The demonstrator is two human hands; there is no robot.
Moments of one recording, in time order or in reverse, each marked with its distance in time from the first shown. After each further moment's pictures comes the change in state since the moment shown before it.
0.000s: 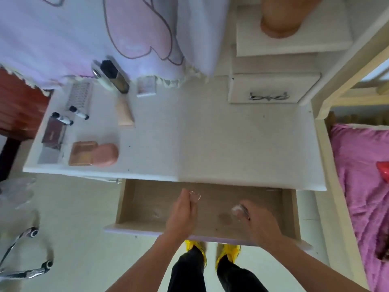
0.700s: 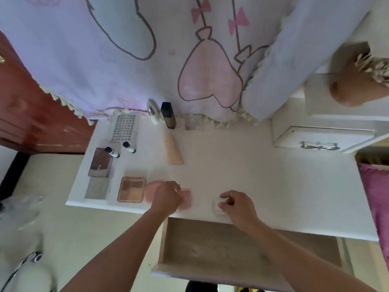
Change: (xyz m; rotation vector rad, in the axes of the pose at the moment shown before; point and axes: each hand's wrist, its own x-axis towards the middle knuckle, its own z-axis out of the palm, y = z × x) left_hand 0.126 -0.030 -0.233 0.158 -0.014 -0.208; right_hand 0.116 -0.232 0.001 0.238 0.033 0.097
